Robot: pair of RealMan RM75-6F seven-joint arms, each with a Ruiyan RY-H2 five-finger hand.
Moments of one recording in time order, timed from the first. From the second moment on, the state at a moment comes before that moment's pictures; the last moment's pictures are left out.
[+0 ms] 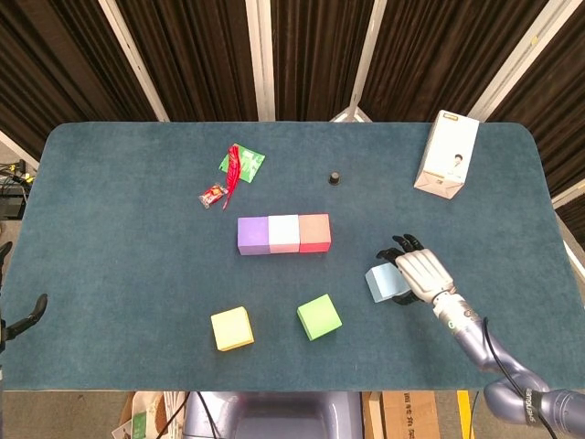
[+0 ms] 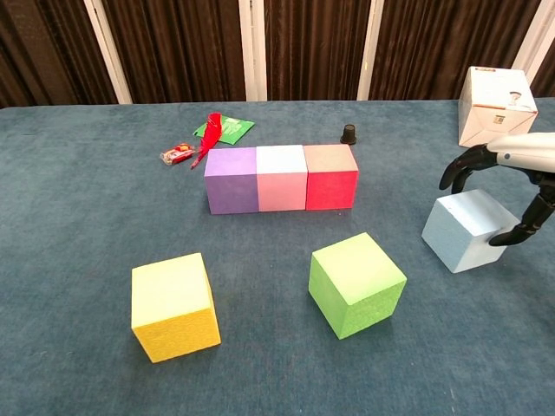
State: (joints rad) left arm -0.07 -1.23 -0.09 -1.67 1.40 1.70 0.01; right arm 0.60 -1.25 0.11 -1.56 -1.28 0.83 -0.11
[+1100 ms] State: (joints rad) left arm -0.04 -1.23 -0.14 -1.68 1.37 1.67 0.02; right arm 0.62 -1.21 0.12 -1.63 -1.27 0.87 -0.12
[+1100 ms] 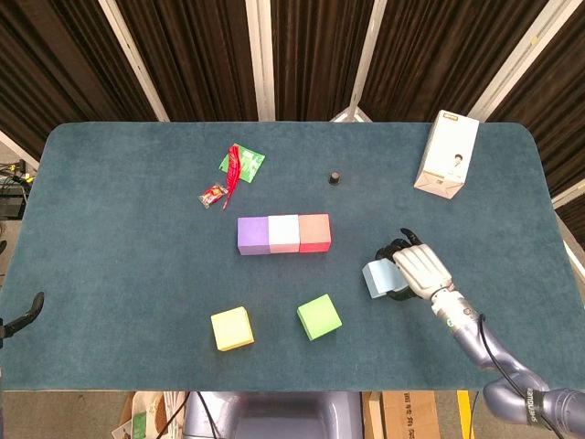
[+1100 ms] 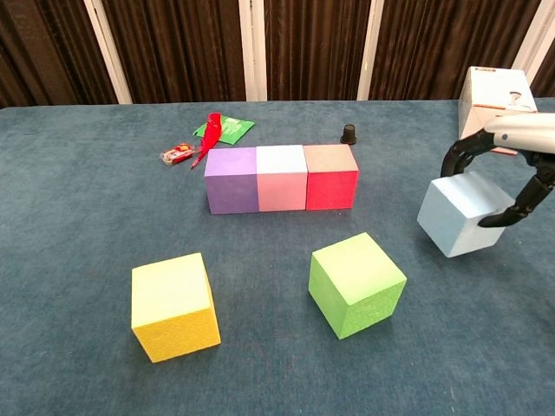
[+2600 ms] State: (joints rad) left arm -0.03 -1.27 -0.22 -1.62 1.30 1.70 0.15; right arm 1.49 -1.34 0.27 -1.55 0.24 0.93 -0.78
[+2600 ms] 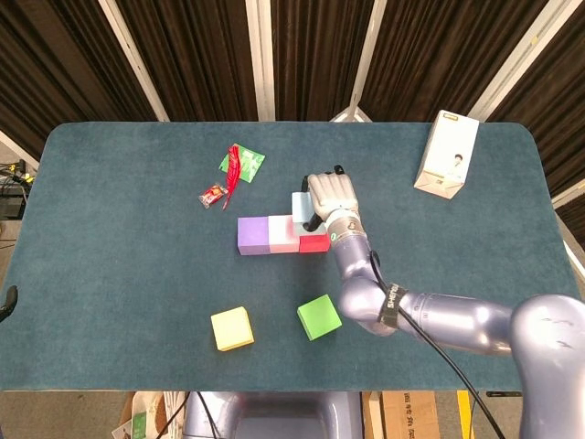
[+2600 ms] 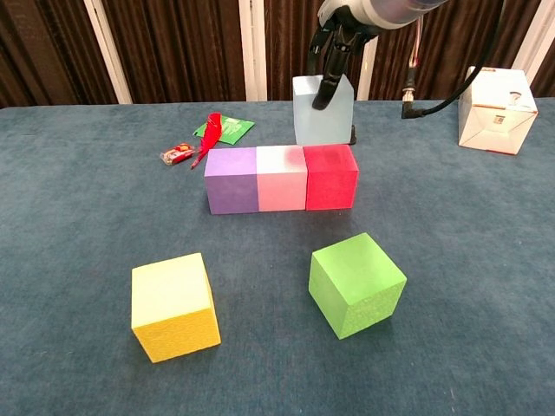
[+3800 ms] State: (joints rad) left arm -0.03 -1.26 -0.24 -1.63 1.28 1.69 0.14; right arm 1.39 -1.48 0.35 -1.51 0.04 0.98 -0.72
